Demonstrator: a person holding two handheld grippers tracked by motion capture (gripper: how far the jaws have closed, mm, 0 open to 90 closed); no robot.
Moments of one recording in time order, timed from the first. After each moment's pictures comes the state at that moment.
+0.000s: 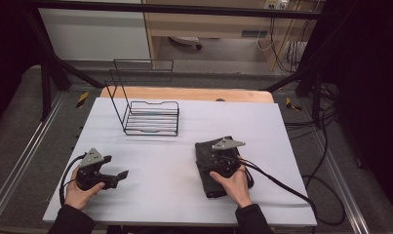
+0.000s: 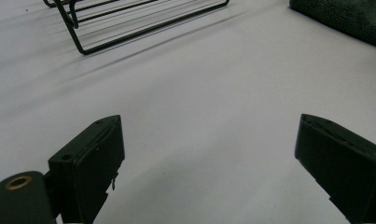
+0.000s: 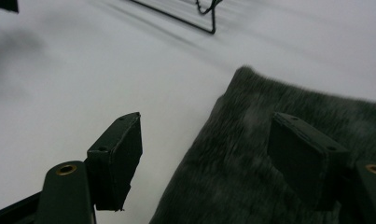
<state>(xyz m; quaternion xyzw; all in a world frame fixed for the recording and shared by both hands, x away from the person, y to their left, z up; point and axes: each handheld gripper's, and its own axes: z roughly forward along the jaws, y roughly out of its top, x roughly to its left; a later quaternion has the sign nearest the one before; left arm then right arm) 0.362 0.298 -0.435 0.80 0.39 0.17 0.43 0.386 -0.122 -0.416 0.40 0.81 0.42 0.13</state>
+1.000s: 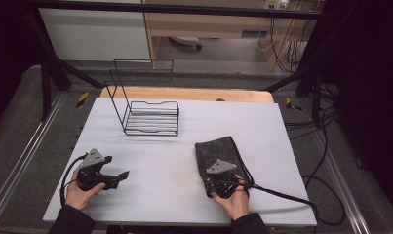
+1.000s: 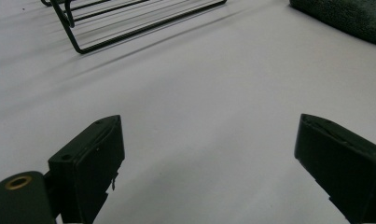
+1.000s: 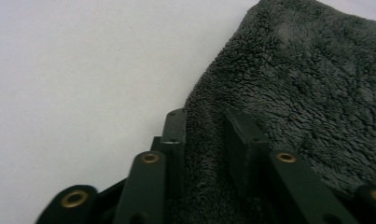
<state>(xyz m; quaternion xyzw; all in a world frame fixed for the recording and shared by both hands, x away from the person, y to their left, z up) 0.361 0.295 -0.435 0.80 0.39 0.17 0.42 0.346 -0.115 -0.447 0.36 0.85 0.34 0.18</state>
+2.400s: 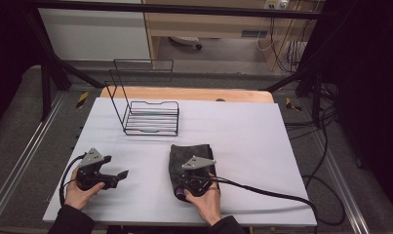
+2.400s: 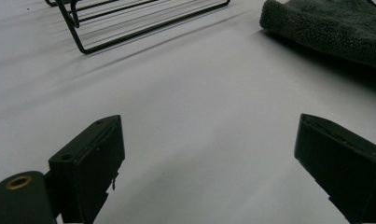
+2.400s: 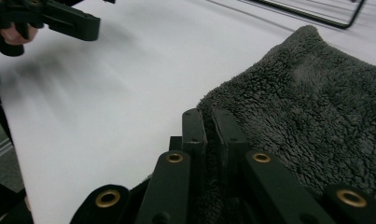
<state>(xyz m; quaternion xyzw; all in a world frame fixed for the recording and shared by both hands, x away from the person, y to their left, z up) 0.361 0.298 -0.433 0.80 0.39 0.17 0.42 0.344 -0.041 -0.430 0.35 0.81 0.46 0.08</state>
